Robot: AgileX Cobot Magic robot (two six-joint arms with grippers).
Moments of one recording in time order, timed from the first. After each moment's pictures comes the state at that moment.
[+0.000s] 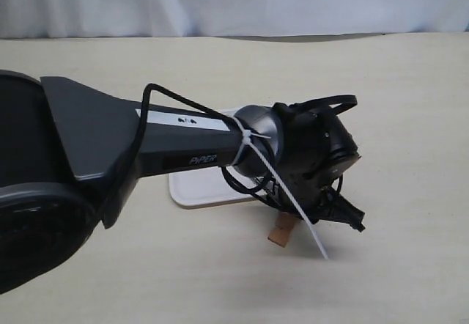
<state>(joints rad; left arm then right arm) -1.06 2.34 -1.73 0.22 0.87 -0.68 -0.02 0.00 0.00 0.31 0.36 -0.22</state>
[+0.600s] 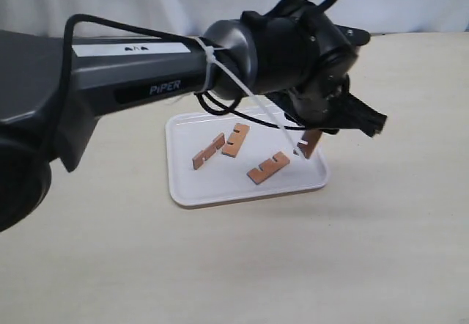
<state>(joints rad) -0.95 2.27 -1.91 0.27 0.79 -0.62 -0.02 0.00 0.00 0.31 0.36 -0.22</state>
